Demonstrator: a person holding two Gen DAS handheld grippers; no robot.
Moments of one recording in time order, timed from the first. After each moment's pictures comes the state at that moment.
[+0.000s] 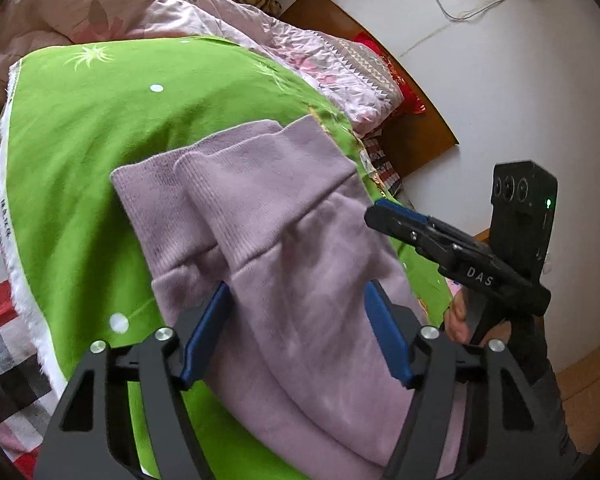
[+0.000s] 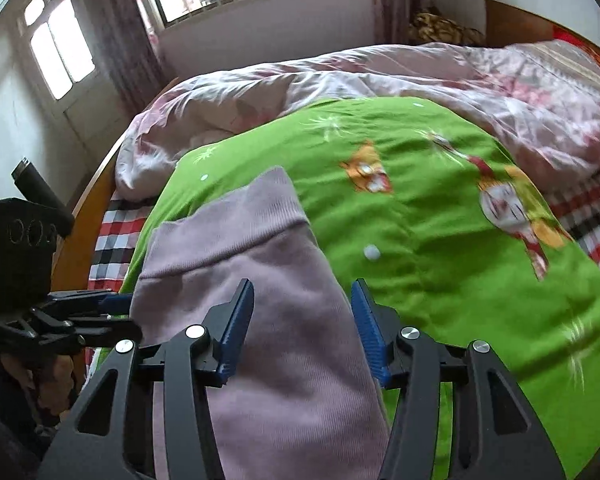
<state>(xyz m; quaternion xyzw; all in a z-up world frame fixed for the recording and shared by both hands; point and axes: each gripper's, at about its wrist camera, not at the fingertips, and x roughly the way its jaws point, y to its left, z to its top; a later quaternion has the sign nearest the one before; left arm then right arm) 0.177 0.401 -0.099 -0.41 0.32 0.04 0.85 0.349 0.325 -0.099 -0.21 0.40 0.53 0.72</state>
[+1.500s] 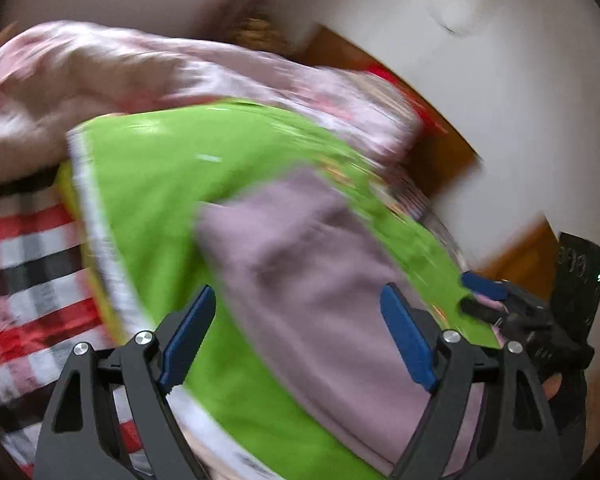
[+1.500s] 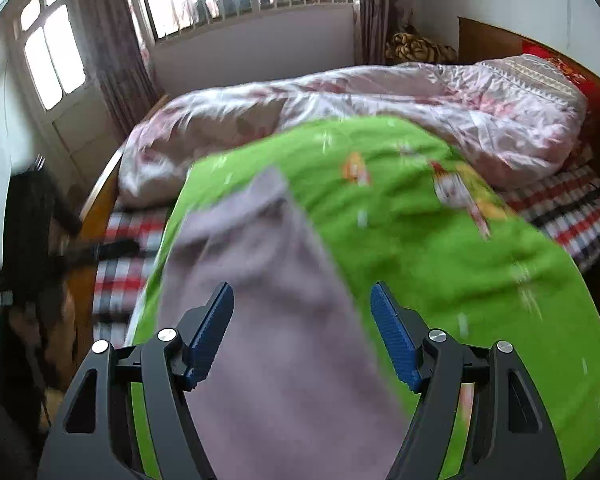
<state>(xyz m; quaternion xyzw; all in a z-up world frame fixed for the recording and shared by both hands) 0.124 0.380 -0.047 -0.32 0.31 0.09 0.89 0.256 0.217 -0.056 -0.22 0.38 0.48 0.76</state>
